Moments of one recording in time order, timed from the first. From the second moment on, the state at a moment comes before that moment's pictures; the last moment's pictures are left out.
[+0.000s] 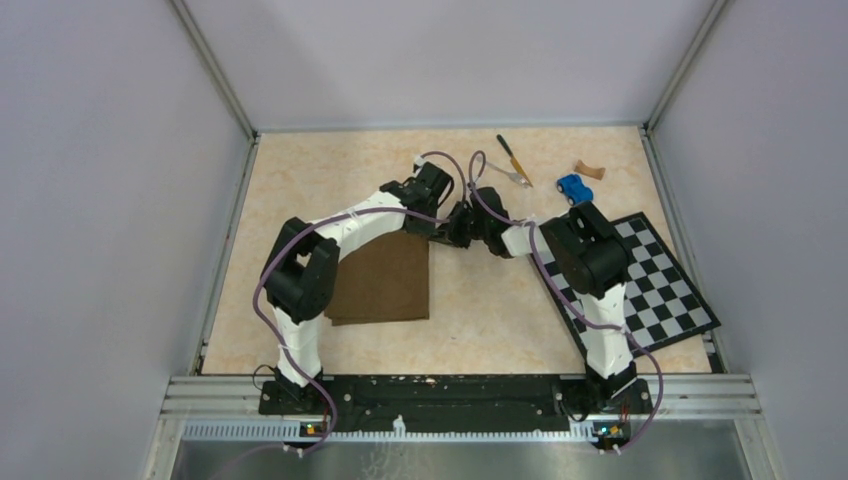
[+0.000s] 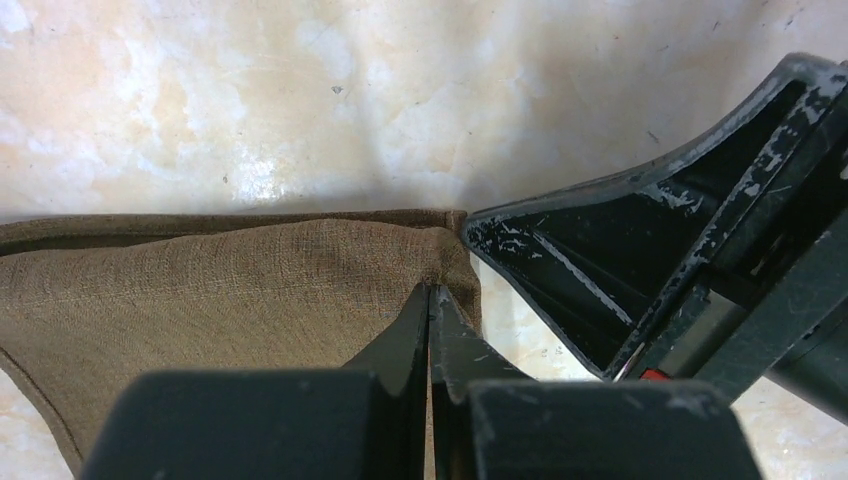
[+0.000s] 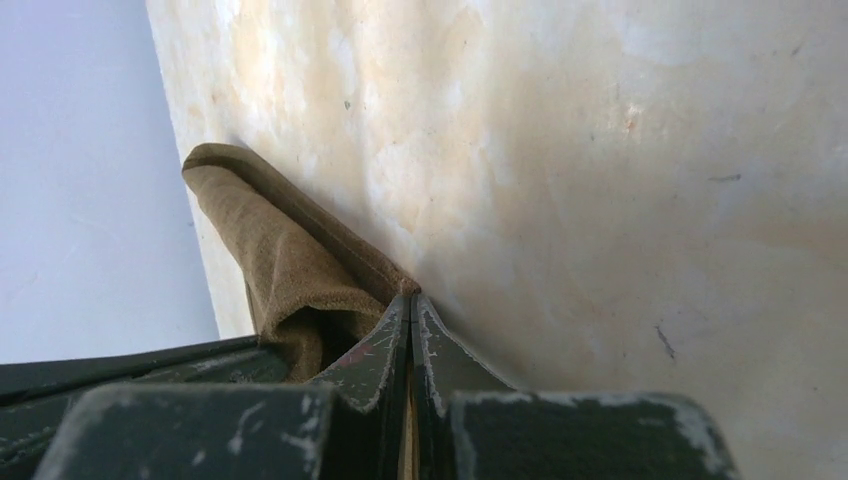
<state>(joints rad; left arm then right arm) -0.65 1.94 1.47 -0.59 -0.28 -0.44 0.56 2.11 1.10 0.43 -0.36 0.99</state>
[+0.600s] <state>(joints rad) -0.65 2.02 1.52 -0.59 -0.25 -0.41 0.56 2.14 1.15 0.44 -0.33 0.93</state>
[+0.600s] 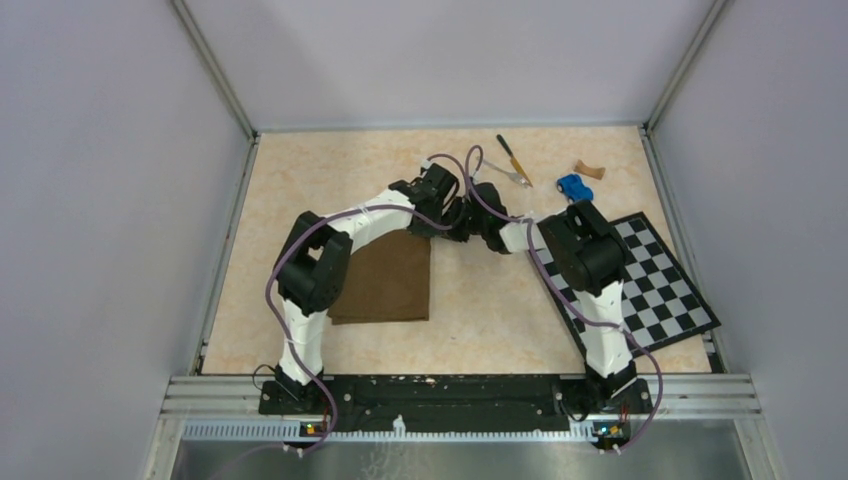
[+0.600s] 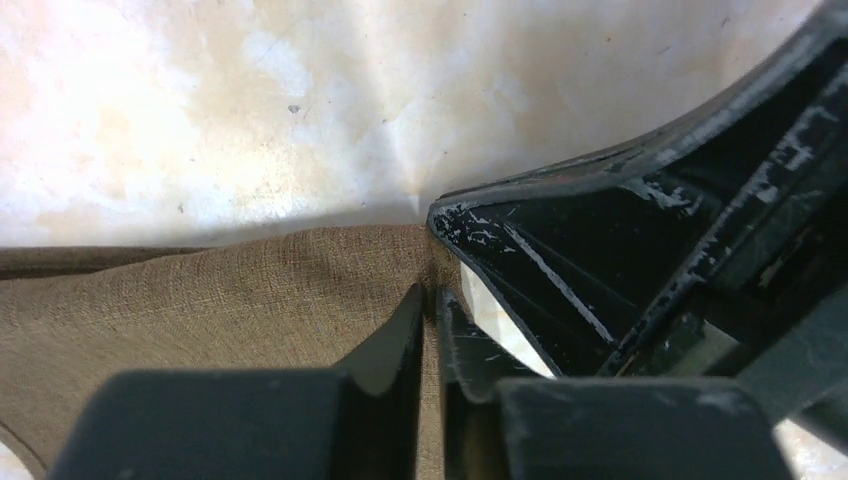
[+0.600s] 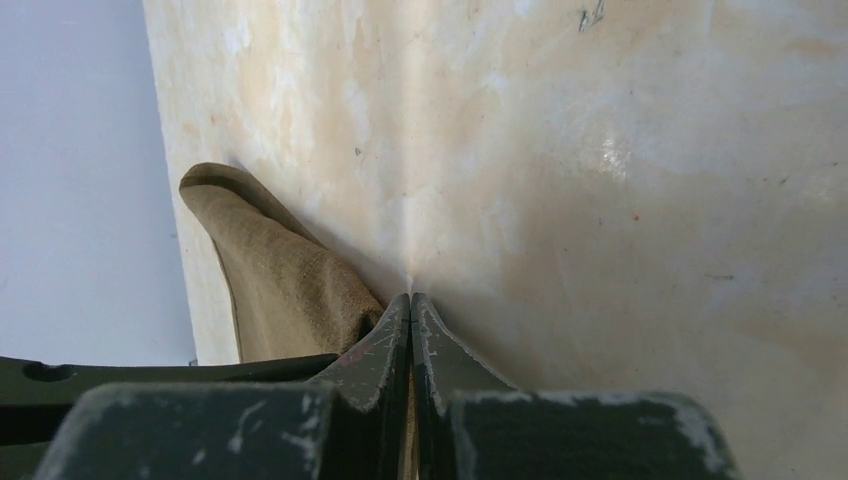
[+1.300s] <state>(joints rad) -0.45 1.85 1.33 -0.40 0.24 -0.46 0.60 1.84 0.78 0.50 -0.64 0.85</state>
